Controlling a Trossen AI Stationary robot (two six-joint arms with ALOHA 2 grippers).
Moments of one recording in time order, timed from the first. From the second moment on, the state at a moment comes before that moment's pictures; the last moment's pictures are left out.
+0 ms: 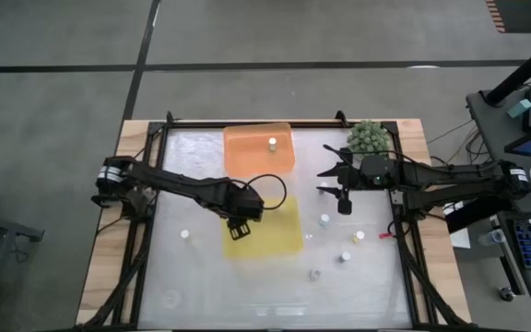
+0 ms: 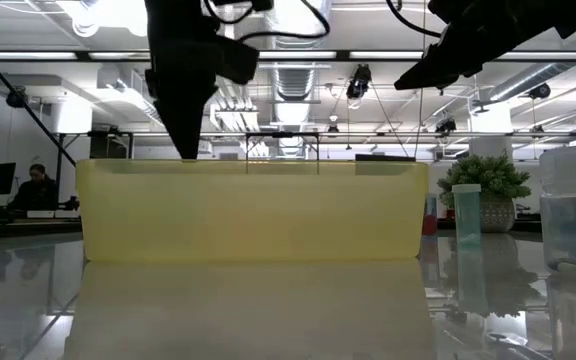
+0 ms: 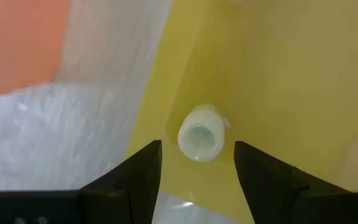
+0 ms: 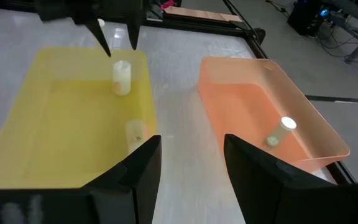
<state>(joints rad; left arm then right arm) -0.15 1.73 1.40 -1.11 -0.22 -0.55 -0.07 0.91 0.61 -0.12 0.05 -0.16</state>
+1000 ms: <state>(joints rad) -0.13 1.47 1.26 -0.49 -0.24 0.27 -0.05 0.91 0.62 -0.27 0.04 0.23</state>
